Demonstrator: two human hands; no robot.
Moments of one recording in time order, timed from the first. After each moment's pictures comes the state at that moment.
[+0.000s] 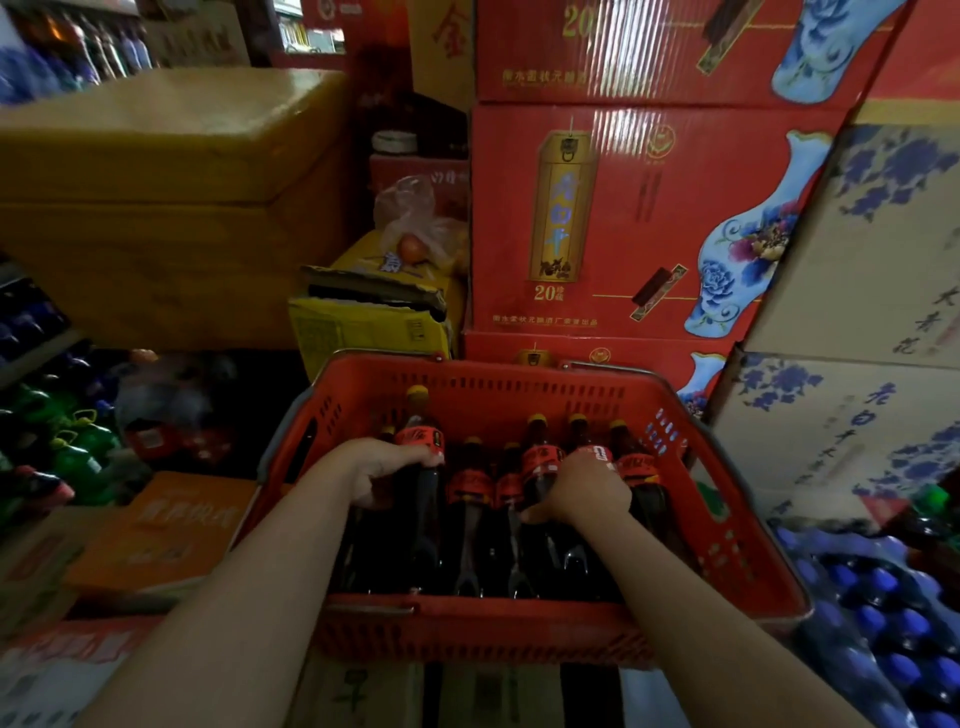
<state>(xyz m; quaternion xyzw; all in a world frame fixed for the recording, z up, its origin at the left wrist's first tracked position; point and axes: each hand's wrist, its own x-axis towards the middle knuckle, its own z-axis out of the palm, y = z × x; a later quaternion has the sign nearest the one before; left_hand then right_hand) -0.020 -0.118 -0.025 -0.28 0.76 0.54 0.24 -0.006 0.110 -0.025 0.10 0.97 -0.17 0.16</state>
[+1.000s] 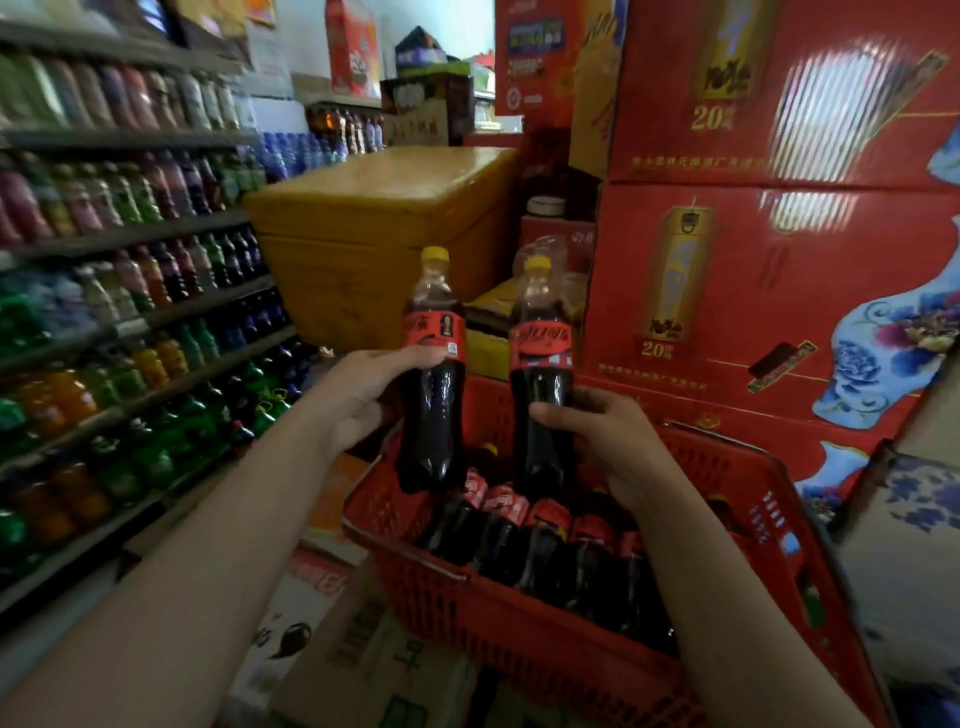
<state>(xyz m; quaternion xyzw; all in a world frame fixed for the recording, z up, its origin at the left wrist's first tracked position) 0.090 -0.141 0.108 -0.22 0.67 0.70 -0.10 0.005 0.081 0.064 -0.16 0.66 -0.71 0.18</state>
